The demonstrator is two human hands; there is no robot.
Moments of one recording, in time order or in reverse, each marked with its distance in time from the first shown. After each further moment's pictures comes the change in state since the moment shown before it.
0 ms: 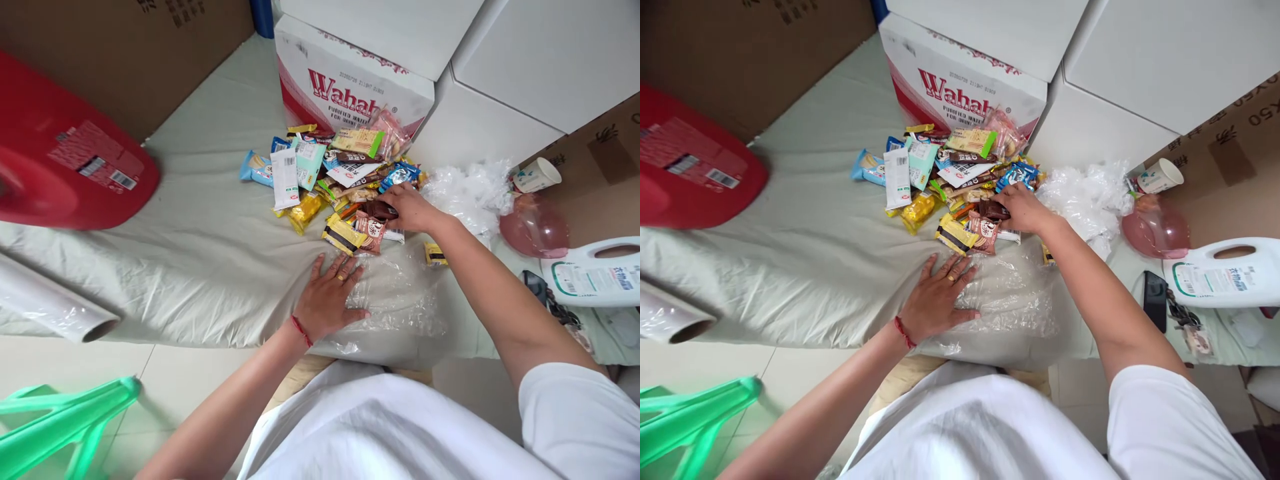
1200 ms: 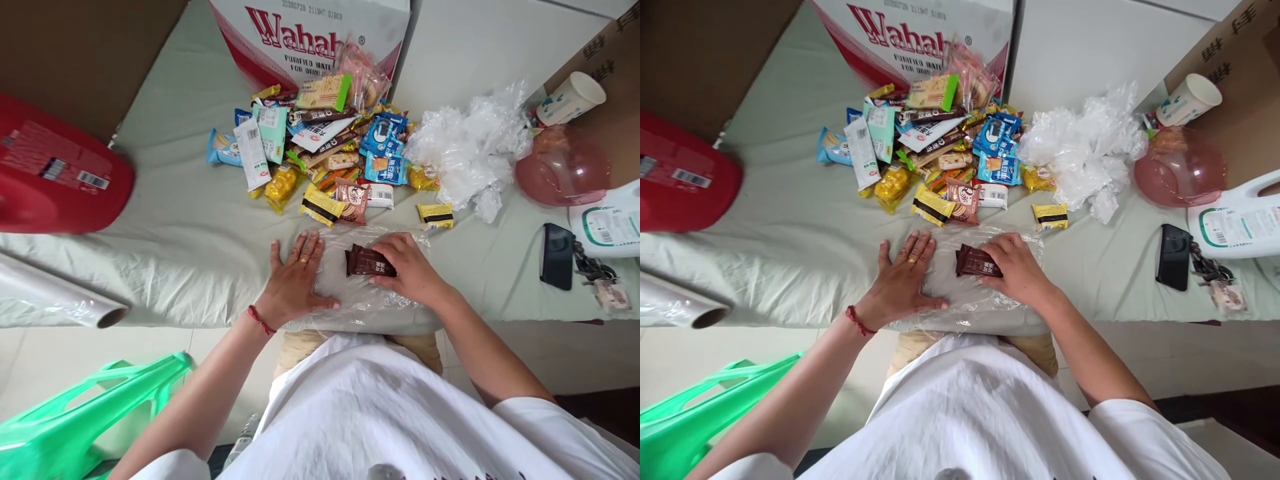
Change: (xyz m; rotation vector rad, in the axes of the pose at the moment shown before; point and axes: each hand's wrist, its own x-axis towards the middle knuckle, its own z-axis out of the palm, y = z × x) left_hand -0.023 -0.011 -0.017 0.169 -0.231 -0.144; right_hand -0.160 -0.130 0.054 0.510 0.197 0.142
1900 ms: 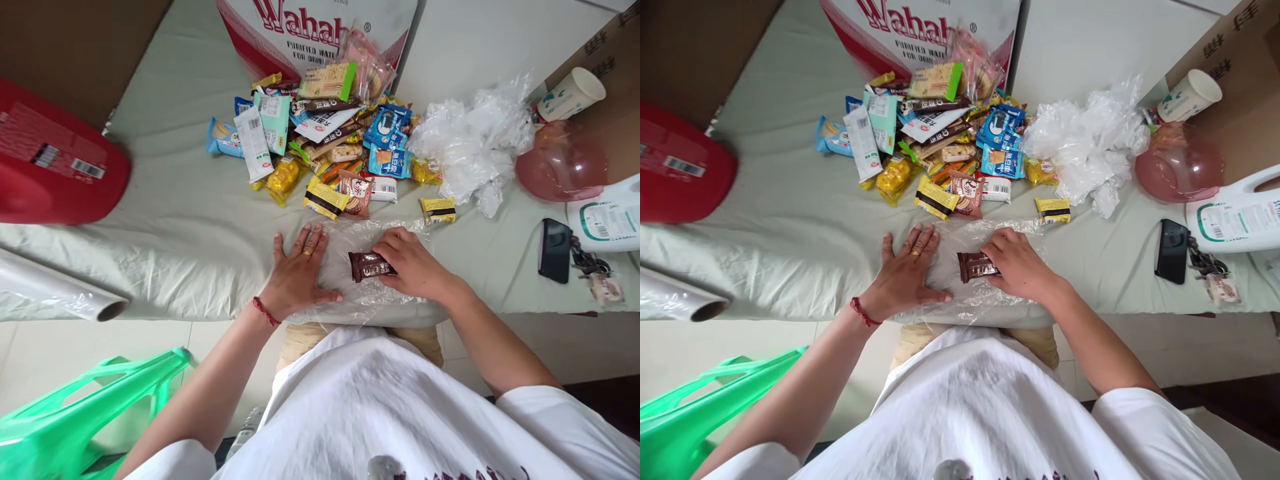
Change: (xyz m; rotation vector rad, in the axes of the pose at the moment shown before) left_hand 0.000 -0.002 0.002 -0.011 0.002 0.005; right_hand 0.004 -0.018 -0.019 -0.125 -0.161 -0.098
